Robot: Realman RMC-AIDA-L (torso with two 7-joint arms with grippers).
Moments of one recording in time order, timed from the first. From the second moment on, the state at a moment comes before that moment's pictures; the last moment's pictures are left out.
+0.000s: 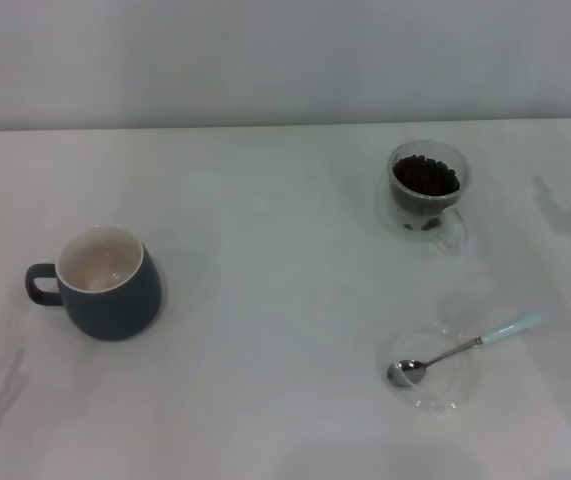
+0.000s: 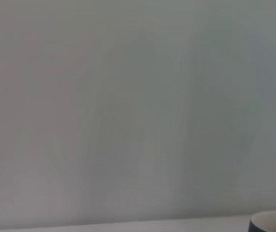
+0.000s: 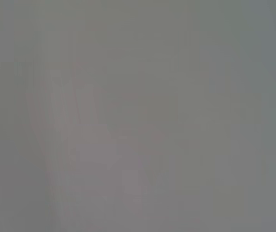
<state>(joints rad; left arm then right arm) -0.15 -2.08 2.79 -0.02 -1.04 1.49 -0.32 0.43 2.01 -0.81 -0.11 -0.71 -1.19 0.53</state>
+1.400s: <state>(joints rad) -0.39 -2.08 2.79 -0.05 -0.98 1.16 -0.27 0.42 2.01 -0.81 -0.08 -0.71 -1.21 0.56</state>
